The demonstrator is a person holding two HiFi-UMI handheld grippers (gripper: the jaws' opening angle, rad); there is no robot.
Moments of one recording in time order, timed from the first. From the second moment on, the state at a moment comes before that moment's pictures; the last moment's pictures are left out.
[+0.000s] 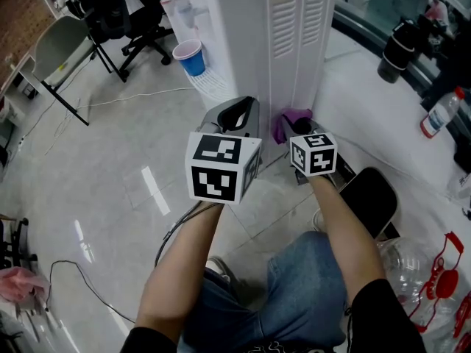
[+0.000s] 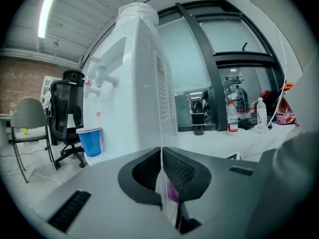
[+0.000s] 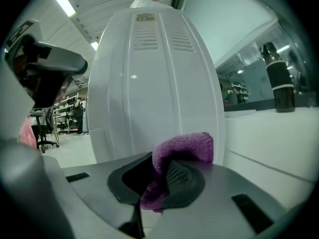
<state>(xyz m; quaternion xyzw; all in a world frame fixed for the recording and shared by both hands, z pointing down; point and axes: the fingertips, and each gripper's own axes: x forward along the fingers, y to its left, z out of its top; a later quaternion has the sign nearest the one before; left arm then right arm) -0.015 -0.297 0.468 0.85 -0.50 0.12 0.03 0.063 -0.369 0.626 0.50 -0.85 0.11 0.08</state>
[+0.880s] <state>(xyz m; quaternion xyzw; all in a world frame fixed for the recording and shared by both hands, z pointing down) -0.020 -0.303 0.463 0.85 -0.51 0.12 0.03 0.074 -0.359 0.662 0.50 -0.85 0.14 0.12</state>
